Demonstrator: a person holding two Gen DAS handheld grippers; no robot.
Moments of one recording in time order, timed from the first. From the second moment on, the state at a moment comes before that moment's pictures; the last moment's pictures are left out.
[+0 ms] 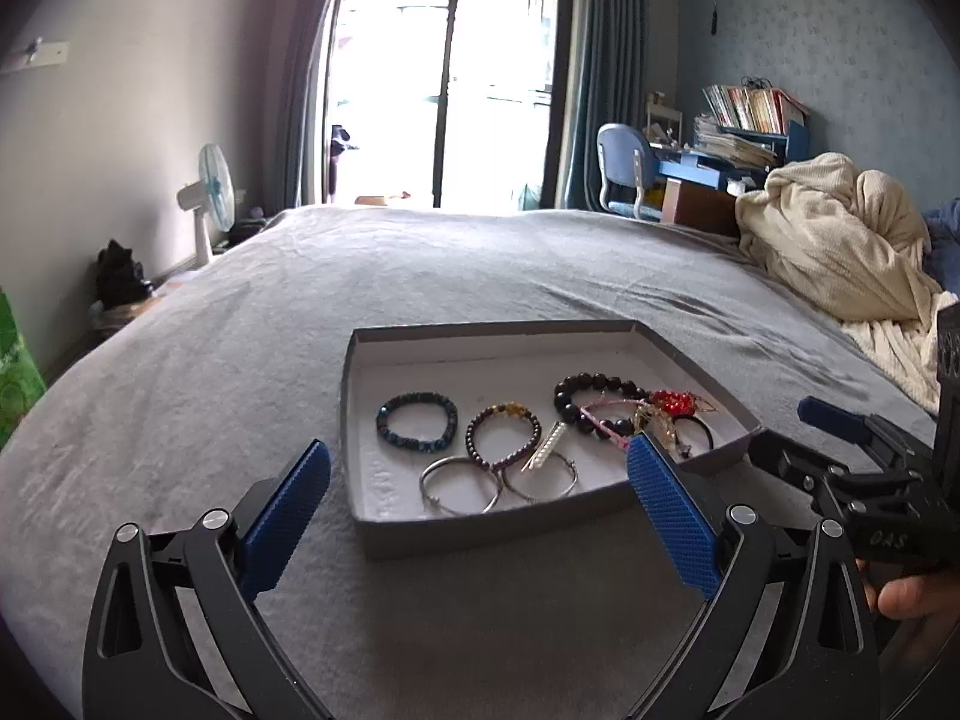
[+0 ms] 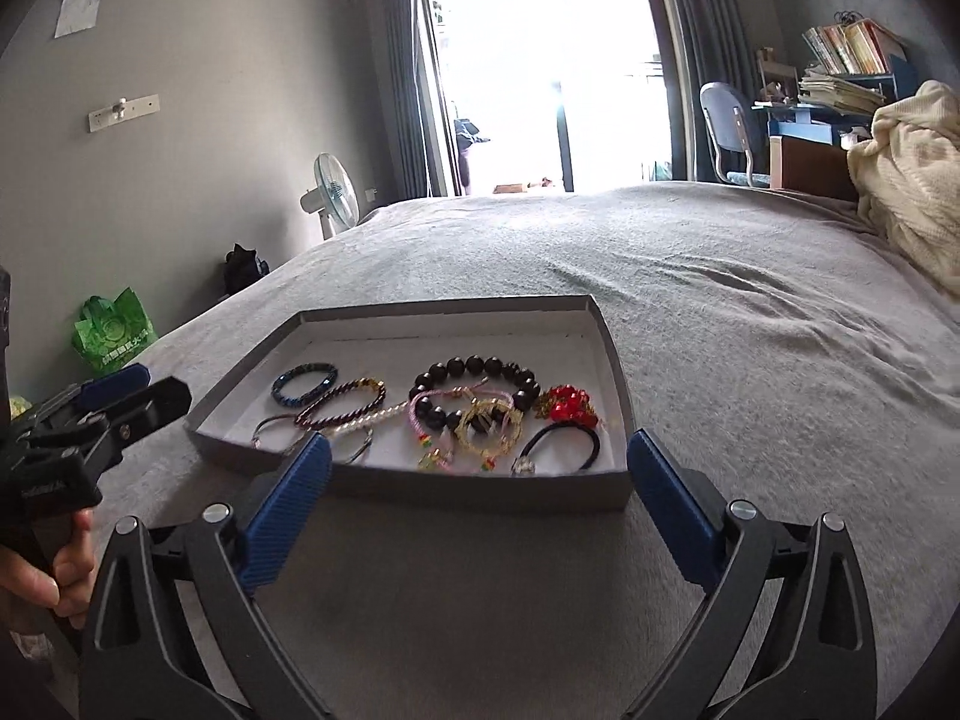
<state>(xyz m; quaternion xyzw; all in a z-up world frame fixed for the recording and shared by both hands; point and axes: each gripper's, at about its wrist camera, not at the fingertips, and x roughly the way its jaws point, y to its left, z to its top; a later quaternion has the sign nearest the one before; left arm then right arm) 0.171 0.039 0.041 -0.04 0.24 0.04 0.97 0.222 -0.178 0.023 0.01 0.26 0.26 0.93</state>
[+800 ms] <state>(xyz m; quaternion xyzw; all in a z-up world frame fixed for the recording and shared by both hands) 0.146 0.030 0.026 -0.03 0.23 0.06 0.97 0.182 -0.169 0.016 -0.04 0.24 0.24 0.94</state>
